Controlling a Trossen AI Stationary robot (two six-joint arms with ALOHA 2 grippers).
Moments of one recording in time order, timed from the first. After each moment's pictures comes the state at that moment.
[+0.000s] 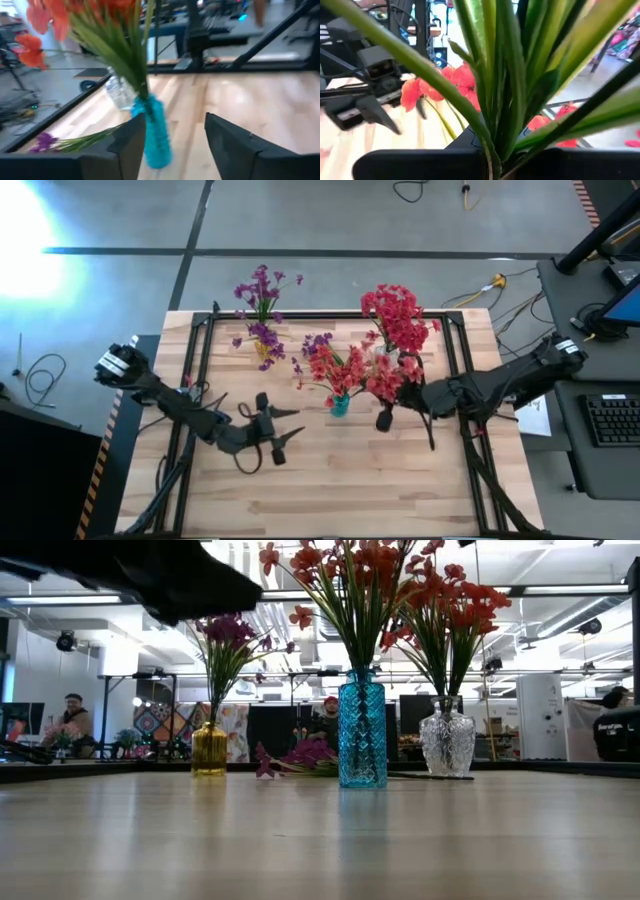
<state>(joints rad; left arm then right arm) -0.53 1.43 0.55 0.70 -0.87 -0.03 0.34 1.18 0.95 0.01 0.70 0.05</state>
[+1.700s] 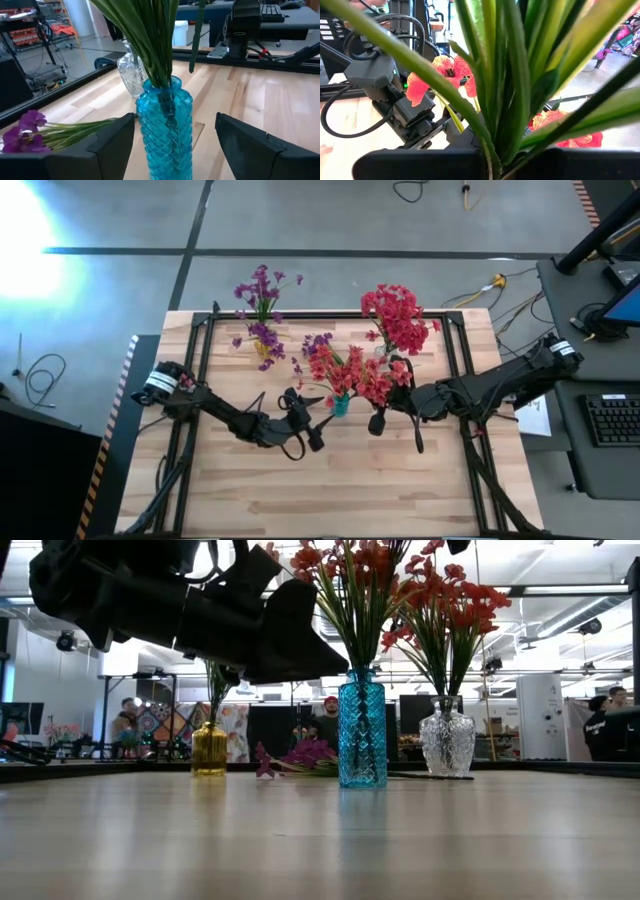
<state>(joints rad) -0.33 1.86 0.74 0.90 -0.84 -0.12 0.33 1.25 0.95 0.04 0.68 0.08</state>
